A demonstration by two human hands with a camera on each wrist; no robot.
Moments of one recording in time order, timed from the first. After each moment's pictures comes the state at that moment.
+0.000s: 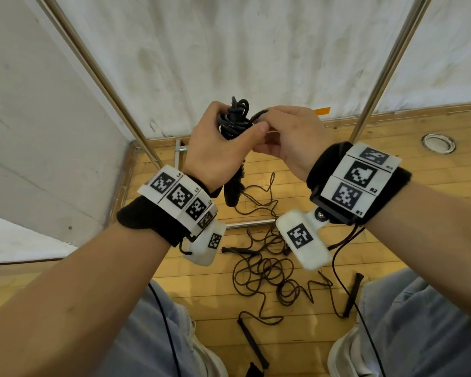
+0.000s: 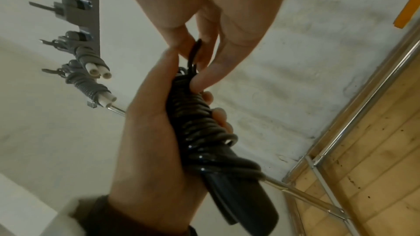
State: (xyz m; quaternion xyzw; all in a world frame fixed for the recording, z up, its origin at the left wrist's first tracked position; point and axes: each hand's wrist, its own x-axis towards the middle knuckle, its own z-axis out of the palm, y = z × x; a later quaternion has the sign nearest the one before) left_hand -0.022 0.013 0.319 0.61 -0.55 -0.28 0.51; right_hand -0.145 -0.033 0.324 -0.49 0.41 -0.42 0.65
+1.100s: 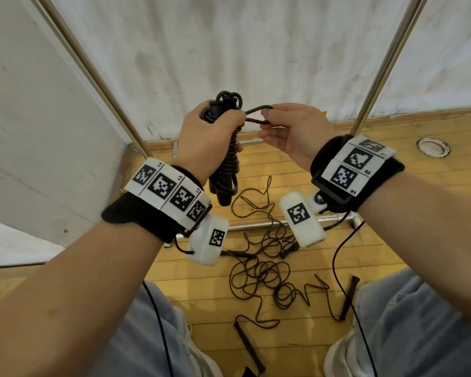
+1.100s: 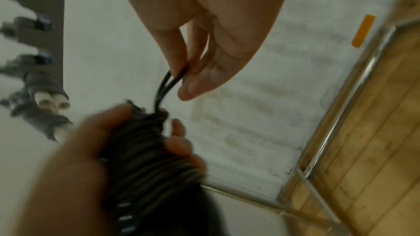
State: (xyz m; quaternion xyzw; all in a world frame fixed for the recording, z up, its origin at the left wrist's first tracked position) left_hand -0.020 0.002 0.333 0.60 -0.45 -0.37 0.56; right_hand -0.160 -0.058 0.321 -0.42 0.41 -0.43 0.69
